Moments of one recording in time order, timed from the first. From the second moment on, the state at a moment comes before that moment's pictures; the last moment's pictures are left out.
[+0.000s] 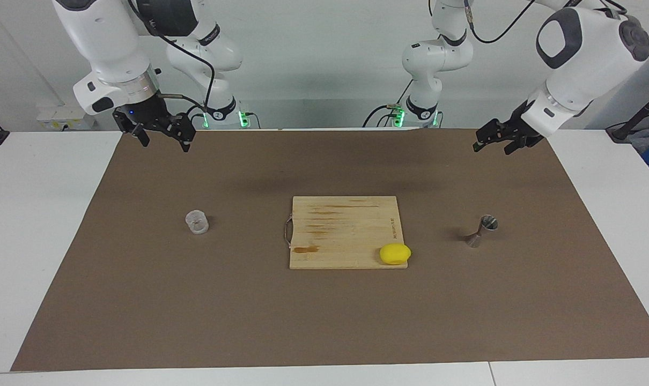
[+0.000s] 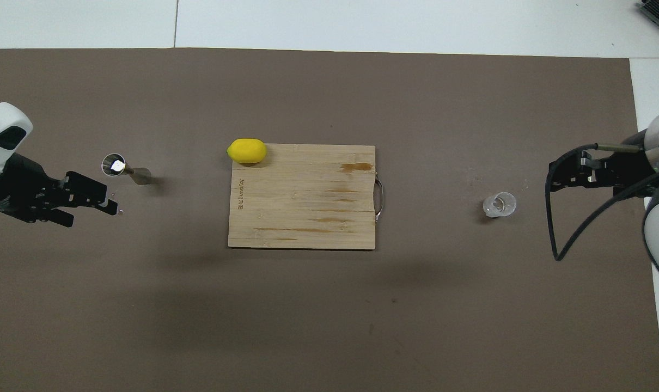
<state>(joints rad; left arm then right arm) 0.14 0.08 -0.08 -1.77 -0.32 1.52 -0.02 -0.02 0.00 0.10 -1.58 -0.03 1.51 0.25</state>
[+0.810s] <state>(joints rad) 0.32 0.17 -0.07 -1.83 -0.69 1.49 -0.52 -0.02 0.00 0.10 -1.58 -0.03 1.51 0.25</state>
